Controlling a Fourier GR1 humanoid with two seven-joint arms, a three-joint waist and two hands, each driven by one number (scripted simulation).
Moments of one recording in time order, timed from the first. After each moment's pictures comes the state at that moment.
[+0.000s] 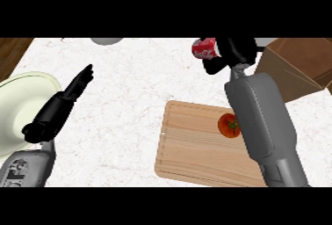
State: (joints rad) left arm -0.22 0.25 0.02 -1.53 -0.13 -0.23 -0.08; right arm -0.88 -0.02 -0.11 -1.12 1.24 0.01 0.15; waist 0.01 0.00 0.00
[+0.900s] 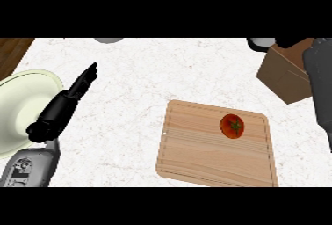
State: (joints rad) left arm -0.24 0.23 0.01 -1.55 -0.14 -0.23 -0.06; right arm -1.04 -0.39 -0.38 -0.72 1.18 -0.08 0.17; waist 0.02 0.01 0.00
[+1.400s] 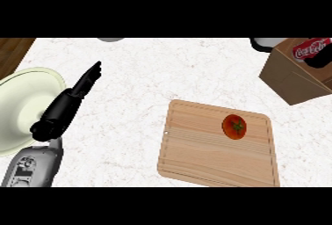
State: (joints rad) left arm -0.25 0.21 0.00 -1.56 -0.15 -0.24 -0.05; right arm -1.07 -0.59 -0.40 -0.41 1.17 0.18 0.05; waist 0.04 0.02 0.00
